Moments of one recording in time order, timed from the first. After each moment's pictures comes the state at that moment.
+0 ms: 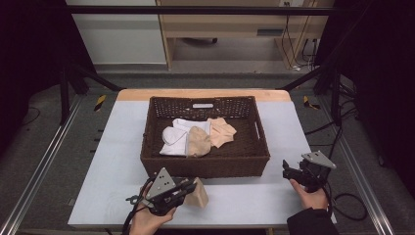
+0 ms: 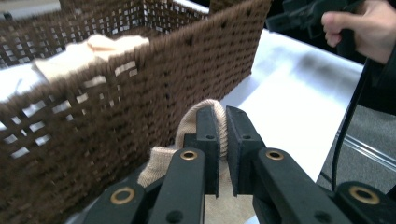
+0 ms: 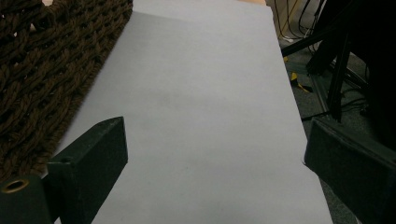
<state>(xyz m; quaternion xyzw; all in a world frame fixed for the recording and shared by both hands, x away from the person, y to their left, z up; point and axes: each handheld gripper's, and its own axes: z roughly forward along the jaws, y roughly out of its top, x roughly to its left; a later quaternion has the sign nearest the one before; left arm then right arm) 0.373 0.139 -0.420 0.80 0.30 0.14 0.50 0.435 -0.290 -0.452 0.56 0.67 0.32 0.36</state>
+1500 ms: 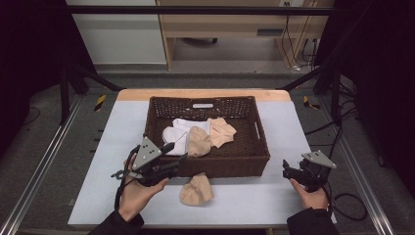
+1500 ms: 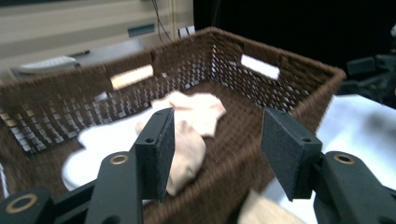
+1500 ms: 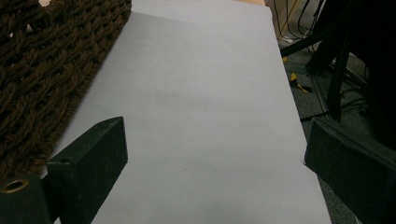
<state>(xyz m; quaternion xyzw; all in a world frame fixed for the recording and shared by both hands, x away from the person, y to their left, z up) 0.418 0.157 -0.352 0.75 0.34 0.24 0.52 0.436 -0.291 -0.453 0.57 0.67 0.32 0.36</state>
